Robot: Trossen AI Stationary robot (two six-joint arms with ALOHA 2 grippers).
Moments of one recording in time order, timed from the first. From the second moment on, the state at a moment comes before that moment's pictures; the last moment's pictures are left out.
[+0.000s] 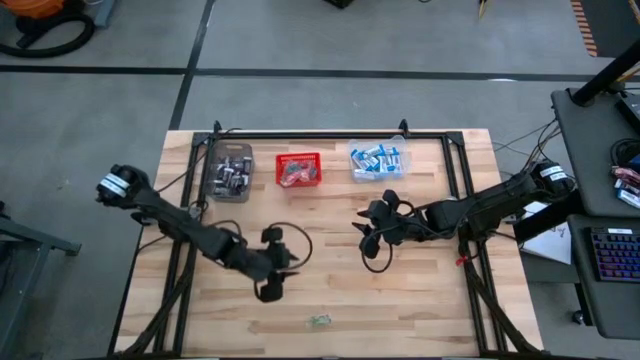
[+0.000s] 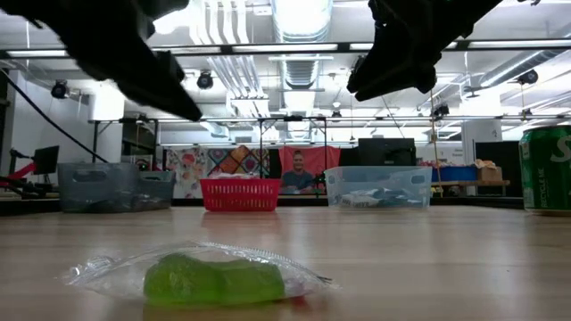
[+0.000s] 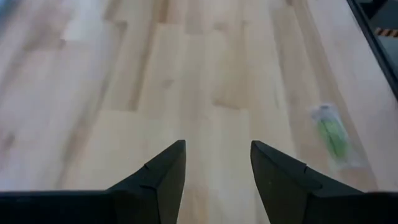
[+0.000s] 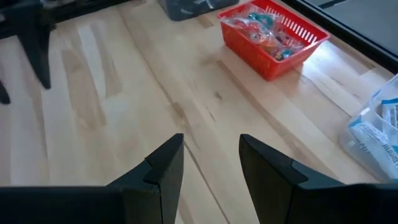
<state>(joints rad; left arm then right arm) -0.50 1.45 0.77 -0.06 -0.38 -0.40 0.26 1.37 0.86 -0.20 0.52 0.51</state>
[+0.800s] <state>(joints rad) -0.62 1.89 0.92 0.41 -0.36 -0.37 0.41 1.50 0.86 -0.21 0.40 0.46</state>
